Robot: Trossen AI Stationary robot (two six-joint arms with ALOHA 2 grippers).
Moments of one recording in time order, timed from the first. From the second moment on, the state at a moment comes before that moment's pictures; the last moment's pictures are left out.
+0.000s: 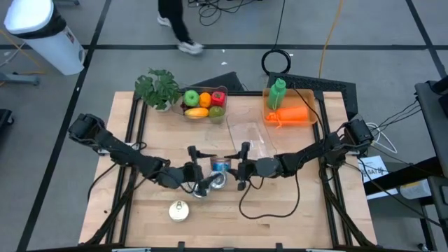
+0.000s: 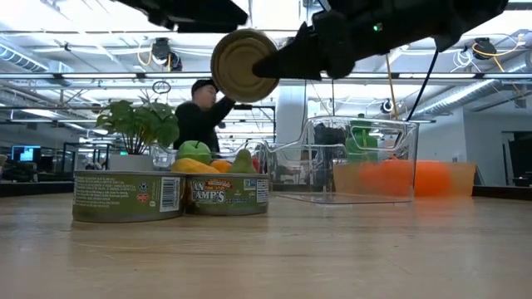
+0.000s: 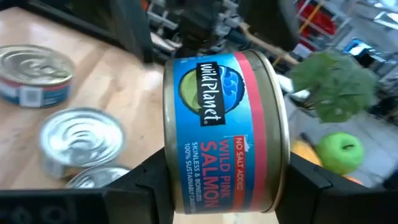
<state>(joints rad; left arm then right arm) -0.46 1.48 0.79 0.44 -0.77 0.19 0.29 1.69 0.82 0.65 0.48 -0.34</state>
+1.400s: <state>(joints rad) -0.24 1.13 0.72 -0.01 -0.44 0.04 -0.19 1.61 0.82 0.08 0.40 -0.53</state>
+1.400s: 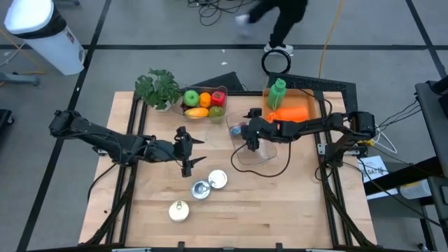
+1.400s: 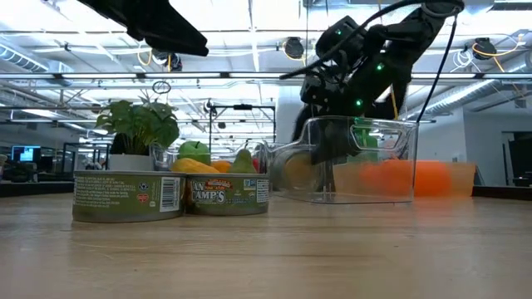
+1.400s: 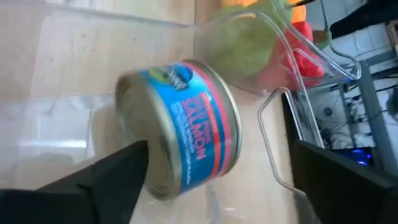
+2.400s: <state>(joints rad) -0.24 1.13 0.72 -0.01 -0.44 0.02 -0.07 1.60 0.82 0.04 0.21 -0.15</state>
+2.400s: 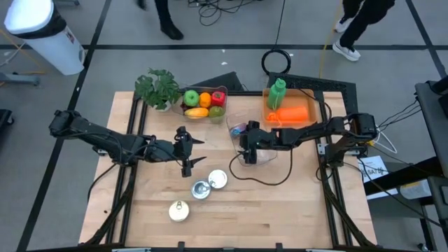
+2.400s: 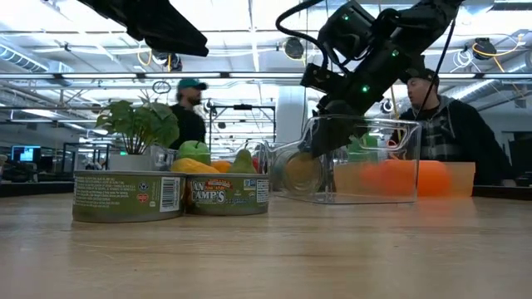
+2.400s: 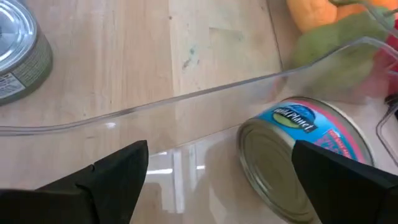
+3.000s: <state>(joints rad) -0.24 1.13 0.72 -0.01 -0.44 0.03 -0.22 1.59 0.83 0.12 0.21 -0.34</state>
